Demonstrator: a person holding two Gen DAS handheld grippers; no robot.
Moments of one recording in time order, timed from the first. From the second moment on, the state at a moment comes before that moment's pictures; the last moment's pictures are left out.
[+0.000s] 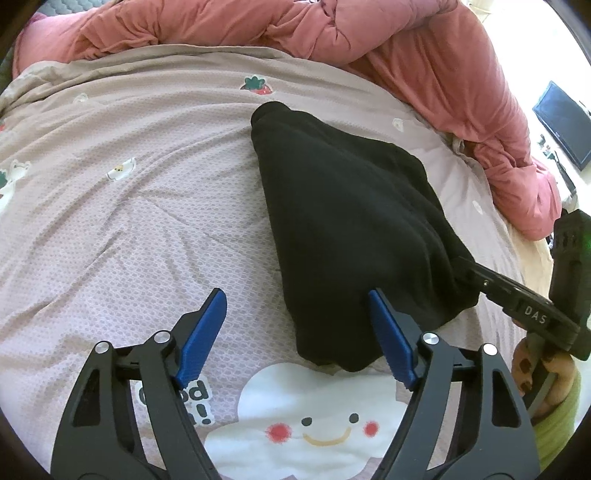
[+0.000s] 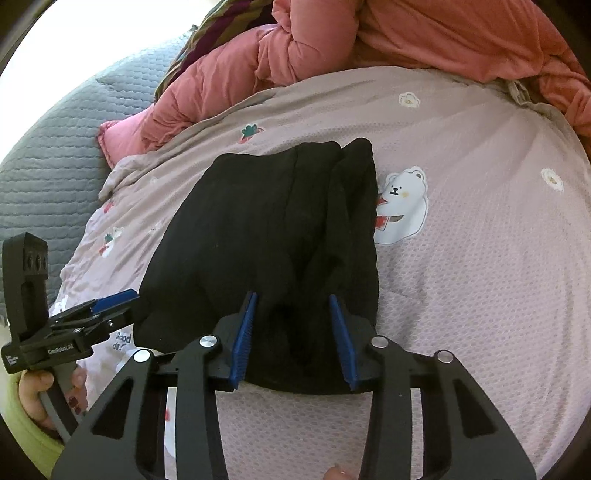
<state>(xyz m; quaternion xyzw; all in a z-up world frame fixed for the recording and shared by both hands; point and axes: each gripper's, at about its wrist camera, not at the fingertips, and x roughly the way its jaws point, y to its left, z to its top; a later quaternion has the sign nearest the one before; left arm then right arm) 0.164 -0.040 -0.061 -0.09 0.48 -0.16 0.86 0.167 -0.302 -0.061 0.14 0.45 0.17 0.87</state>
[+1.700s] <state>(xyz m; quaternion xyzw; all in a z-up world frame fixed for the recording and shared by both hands) 0.157 -0.069 -0.064 -0.02 0.48 -0.17 0.86 0.152 -0.310 -0.073 0.11 0.44 0.10 0.88</state>
